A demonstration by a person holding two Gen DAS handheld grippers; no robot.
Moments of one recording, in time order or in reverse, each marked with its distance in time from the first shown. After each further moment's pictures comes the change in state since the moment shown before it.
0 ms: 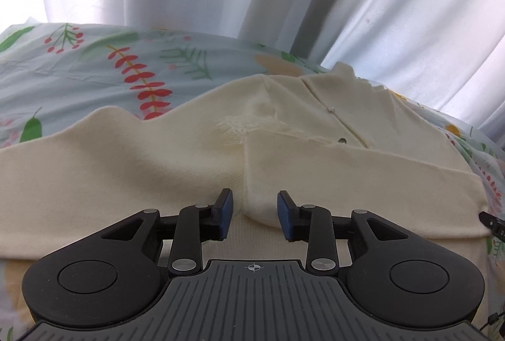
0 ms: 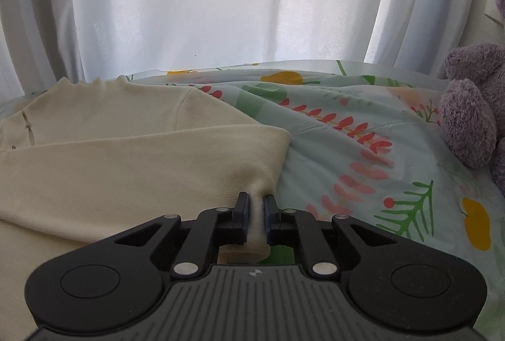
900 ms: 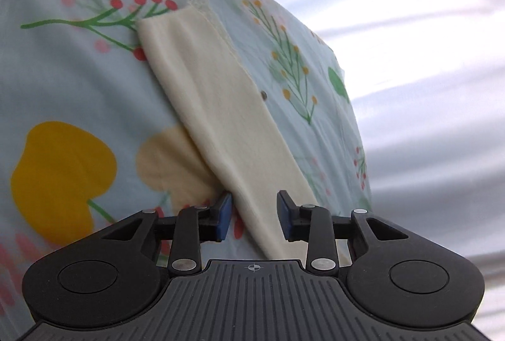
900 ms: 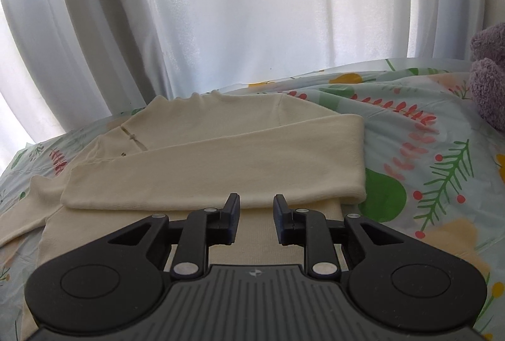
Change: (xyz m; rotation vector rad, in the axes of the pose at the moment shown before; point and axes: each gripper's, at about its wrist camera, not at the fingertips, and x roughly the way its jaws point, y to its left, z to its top) left arm -0.122 0.296 -0.116 -1.161 -0.375 0.018; right arm -0.075 0.038 -0.025 0.112 -0.055 0.274
